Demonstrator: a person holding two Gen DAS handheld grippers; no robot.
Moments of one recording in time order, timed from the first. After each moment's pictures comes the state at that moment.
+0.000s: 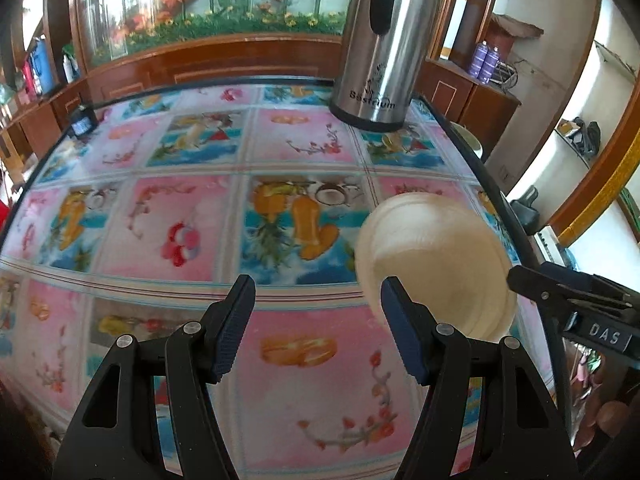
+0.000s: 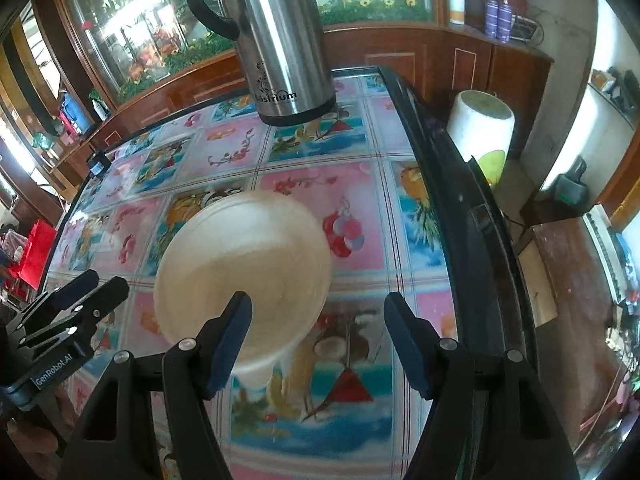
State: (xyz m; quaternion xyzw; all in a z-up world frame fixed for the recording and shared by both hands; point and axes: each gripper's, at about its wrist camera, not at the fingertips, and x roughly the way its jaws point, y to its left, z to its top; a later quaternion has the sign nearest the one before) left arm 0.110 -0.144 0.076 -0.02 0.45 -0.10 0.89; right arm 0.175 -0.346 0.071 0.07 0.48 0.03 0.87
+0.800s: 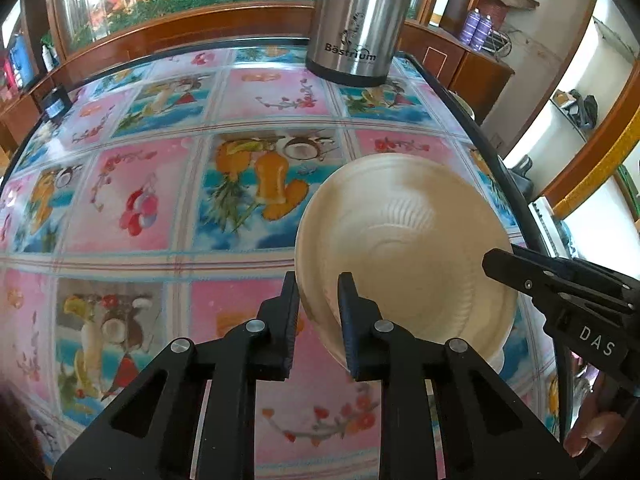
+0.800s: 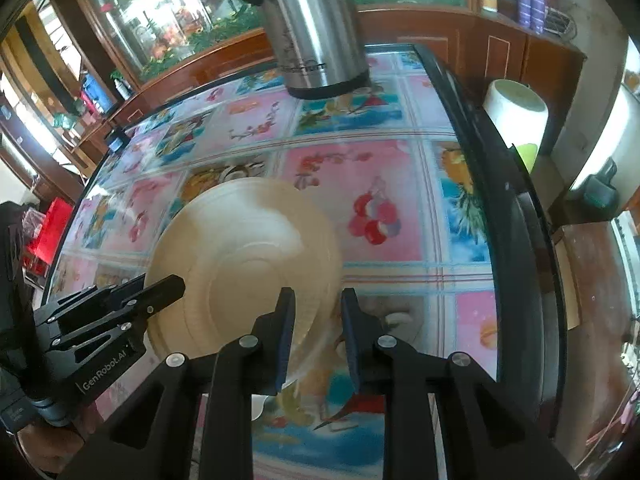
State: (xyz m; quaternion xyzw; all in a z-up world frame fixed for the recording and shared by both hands) left arm 0.105 -0.162 0.054 0.00 0.49 -0.12 0.86; right arm 0.173 -0.332 0.058 0.07 0.50 0.09 0.86
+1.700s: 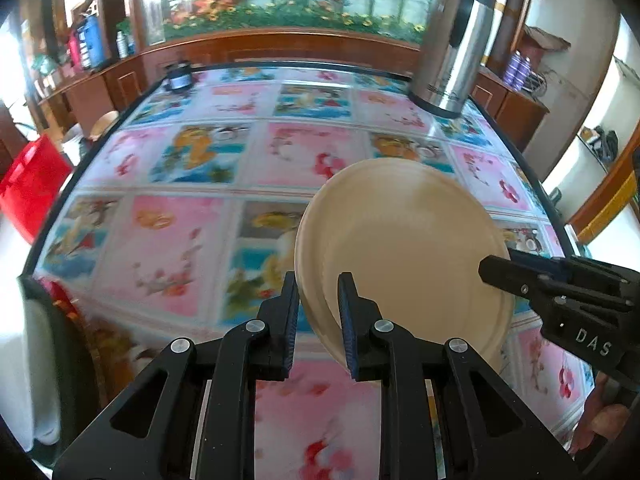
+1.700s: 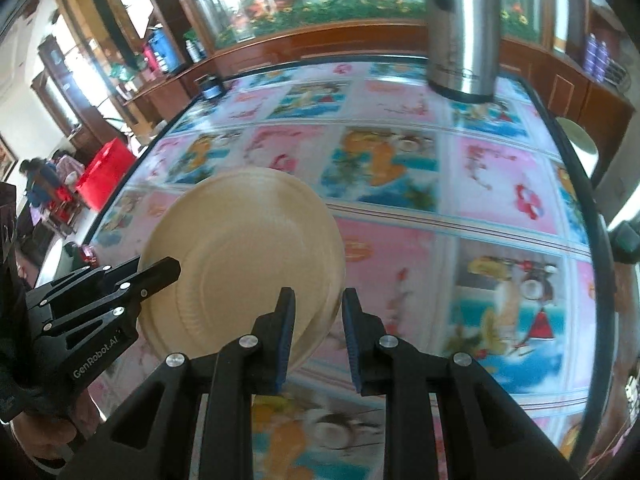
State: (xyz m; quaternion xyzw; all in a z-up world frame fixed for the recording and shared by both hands) left arm 0.002 -0.007 0.088 -0.02 0.45 -0.04 0.89; right arm 0.111 -0.188 0.077 0.02 0.48 0.19 0.86
